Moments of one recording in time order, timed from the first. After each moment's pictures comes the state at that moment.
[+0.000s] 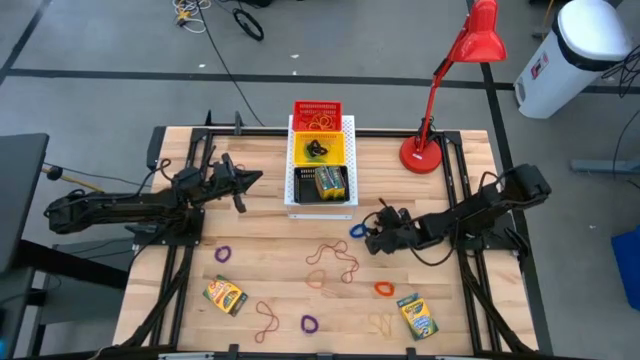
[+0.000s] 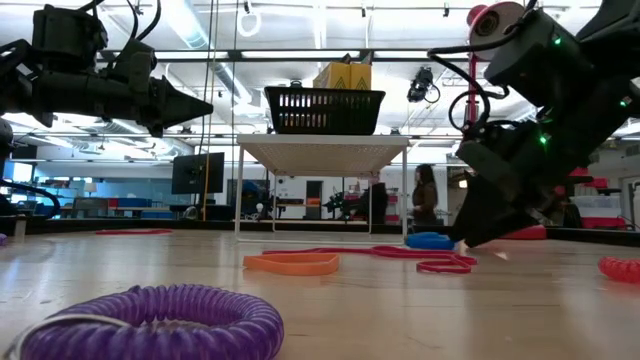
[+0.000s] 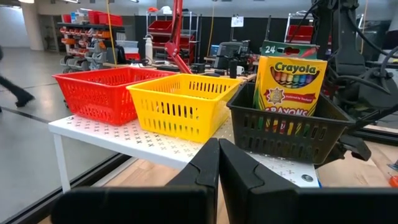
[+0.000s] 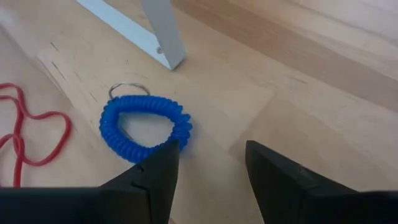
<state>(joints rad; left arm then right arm) 0.37 0.65 0.01 0.73 -0.03 -0.03 0.27 1.56 0.48 0.06 0.55 1.01</state>
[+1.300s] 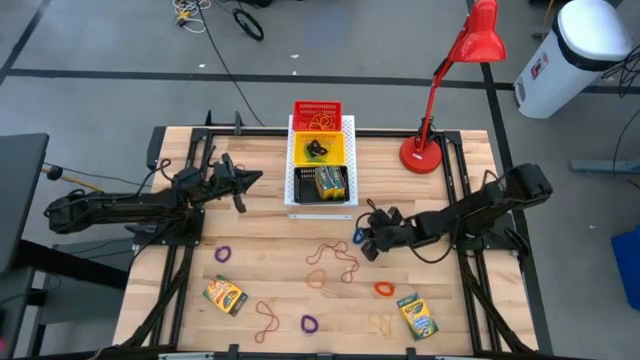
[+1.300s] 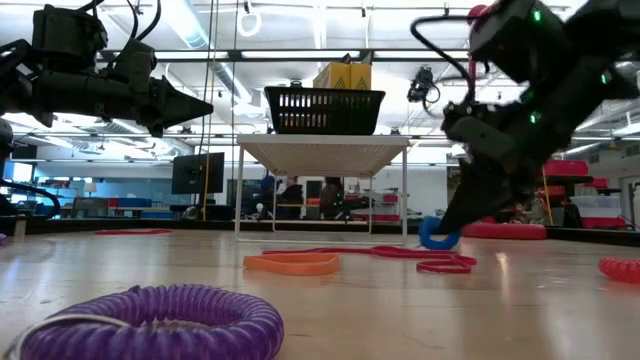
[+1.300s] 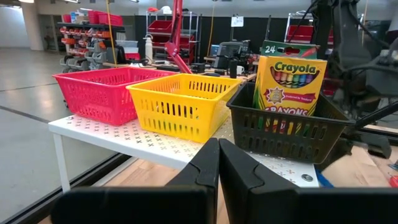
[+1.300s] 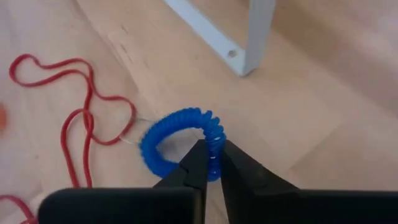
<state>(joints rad) 0.37 0.65 0.01 0.73 -0.03 -0.03 0.26 1.54 0.56 0.03 0.42 0.81</state>
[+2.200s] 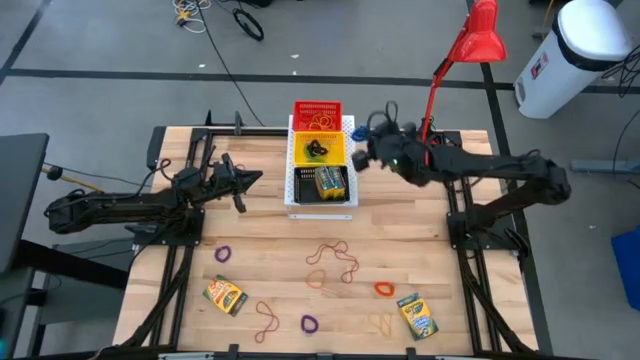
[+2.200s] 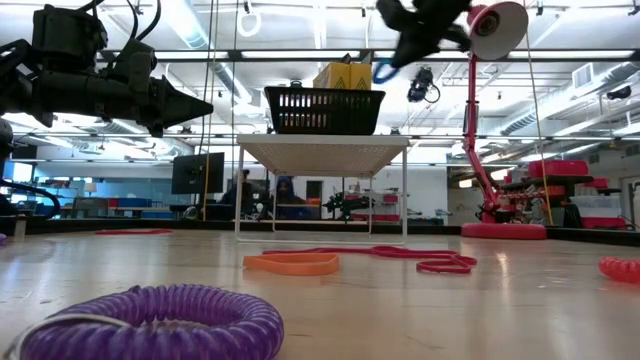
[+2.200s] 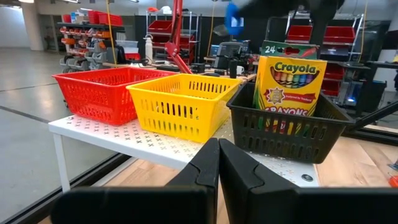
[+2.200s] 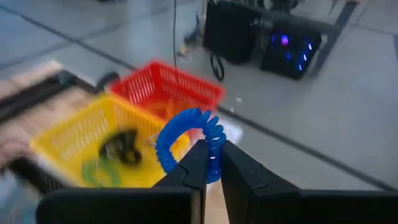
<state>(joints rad) 0.37 0.65 0.01 0.73 -0.03 -0.03 -0.12 1.35 1.24 -0.50 0.80 0.41</state>
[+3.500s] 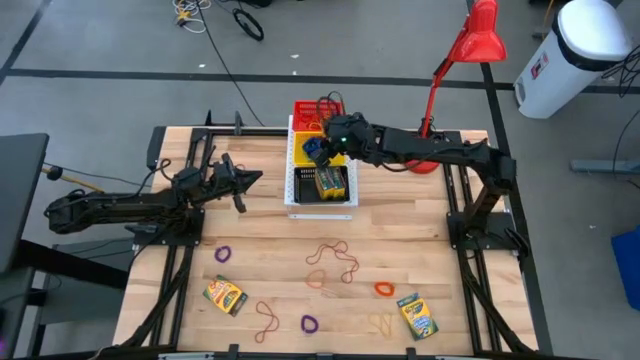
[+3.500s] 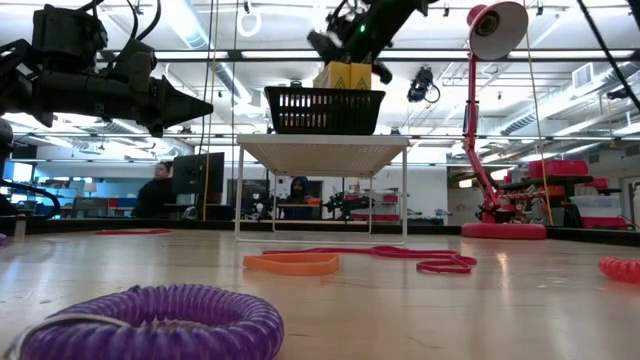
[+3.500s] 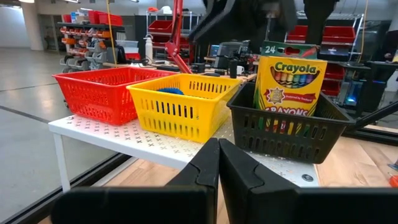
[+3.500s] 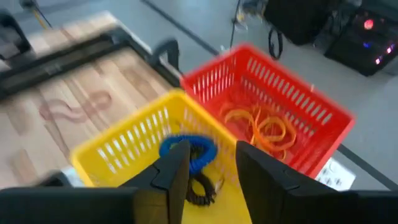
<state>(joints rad) 0.37 0.65 0.01 0.73 -0.03 -0.03 -0.24 1.76 1.60 -0.47 0.44 0.23</state>
